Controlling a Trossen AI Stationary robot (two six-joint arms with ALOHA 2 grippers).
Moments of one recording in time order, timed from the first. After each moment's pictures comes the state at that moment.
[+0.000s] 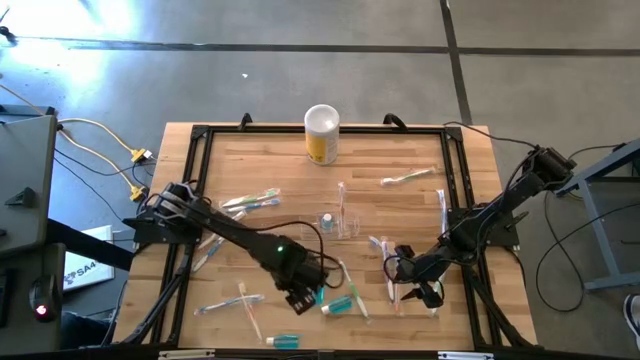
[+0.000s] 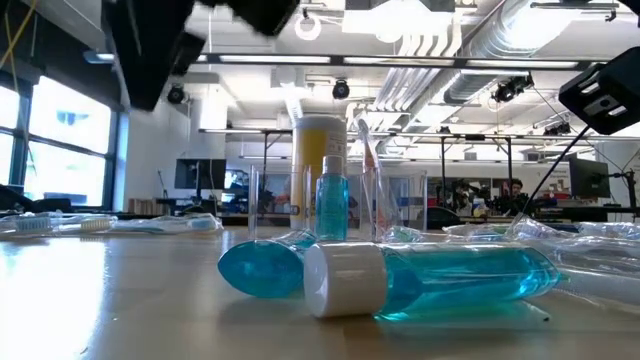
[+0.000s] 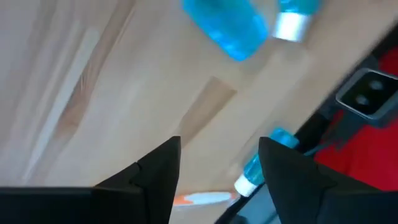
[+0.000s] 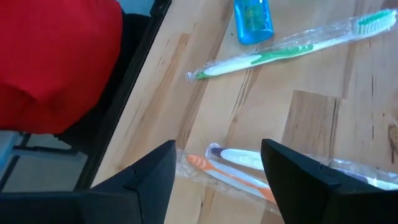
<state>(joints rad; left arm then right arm) -0.44 1.93 1.67 -1.03 0.21 -1.04 0.65 1.22 0.58 -0.14 -0.05 0.45</state>
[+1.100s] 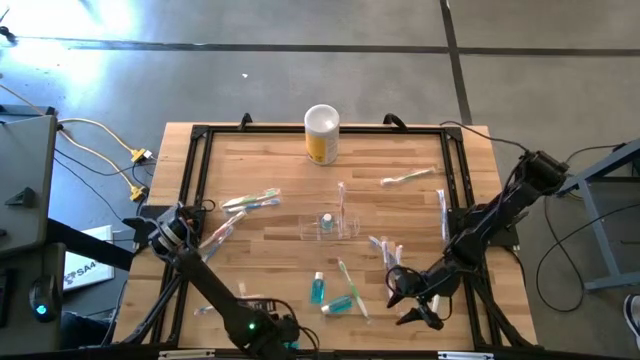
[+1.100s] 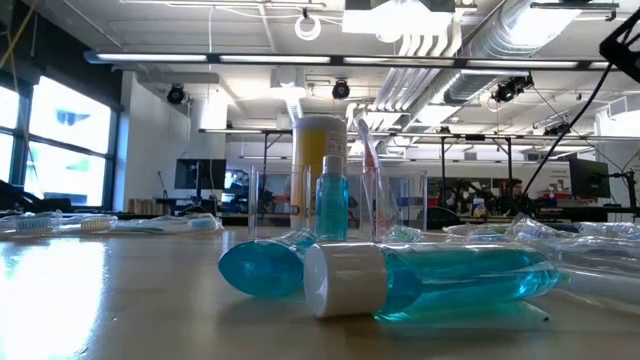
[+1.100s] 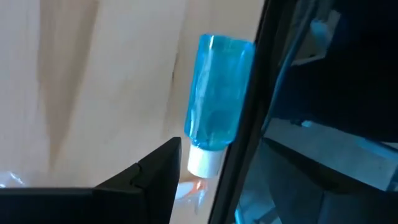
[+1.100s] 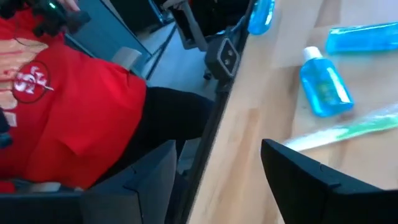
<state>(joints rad) -0.81 2.11 1.74 -0.90 -0.02 -1.04 0.79 1.35 0.58 0.30 0.06 0.65</state>
